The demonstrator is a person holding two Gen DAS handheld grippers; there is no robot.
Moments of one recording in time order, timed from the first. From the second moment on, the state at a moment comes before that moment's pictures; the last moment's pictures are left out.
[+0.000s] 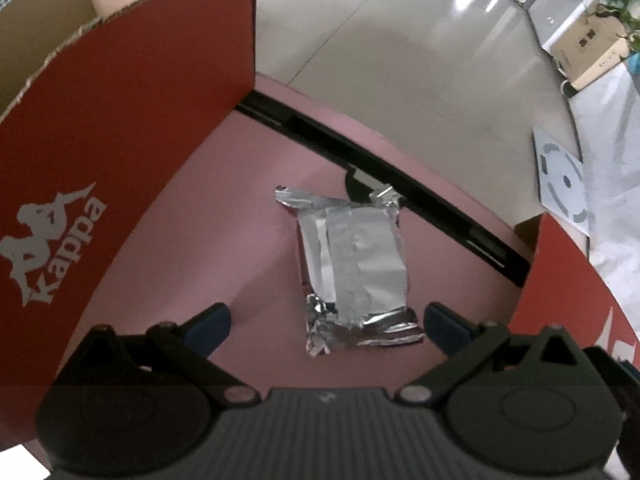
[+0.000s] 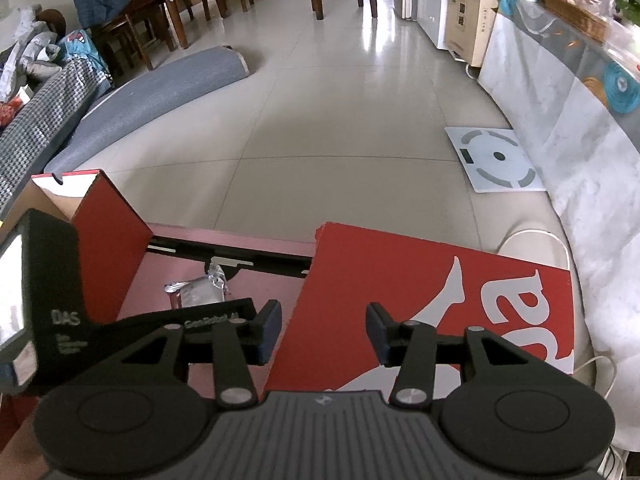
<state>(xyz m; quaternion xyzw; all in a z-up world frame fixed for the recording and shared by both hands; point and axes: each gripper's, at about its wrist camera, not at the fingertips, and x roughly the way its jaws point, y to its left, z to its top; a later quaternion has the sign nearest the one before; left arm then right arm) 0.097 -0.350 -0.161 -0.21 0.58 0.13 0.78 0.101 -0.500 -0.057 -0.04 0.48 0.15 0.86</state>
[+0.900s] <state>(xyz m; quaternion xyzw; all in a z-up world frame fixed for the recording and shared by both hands) 0.081 -0.339 -0.149 -0.13 0.56 0.07 0.82 0.101 -0.492 -0.060 -0.05 0.49 0.15 0.86</state>
